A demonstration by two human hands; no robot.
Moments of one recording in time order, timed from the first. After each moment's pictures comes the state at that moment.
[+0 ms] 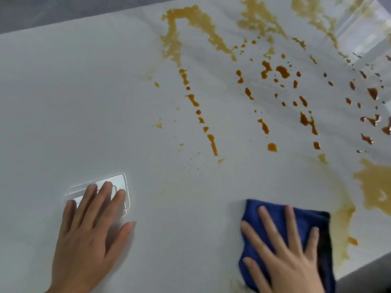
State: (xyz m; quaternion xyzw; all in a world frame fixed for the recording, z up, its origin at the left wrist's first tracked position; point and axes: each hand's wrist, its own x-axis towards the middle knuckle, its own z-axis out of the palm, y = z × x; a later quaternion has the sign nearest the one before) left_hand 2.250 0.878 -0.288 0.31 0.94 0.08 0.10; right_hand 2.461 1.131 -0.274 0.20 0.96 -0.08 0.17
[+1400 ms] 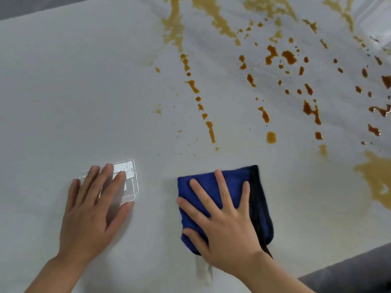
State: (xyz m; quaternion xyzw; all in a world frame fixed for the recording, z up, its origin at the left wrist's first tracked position) left_hand 2.252 0.878 -0.285 0.30 0.95 0.05 0.10; right_hand 2.395 1.098 -0.278 0.04 0.99 -0.09 0.11
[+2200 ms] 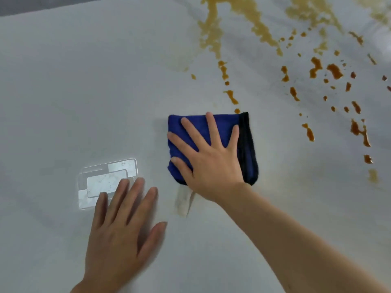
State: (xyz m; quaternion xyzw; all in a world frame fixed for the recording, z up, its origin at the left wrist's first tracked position) left_hand 2.246 0.873 -0.291 0.33 0.94 0.08 0.06; right_hand 2.232 1.090 -0.289 0.05 0.99 -0.08 0.08
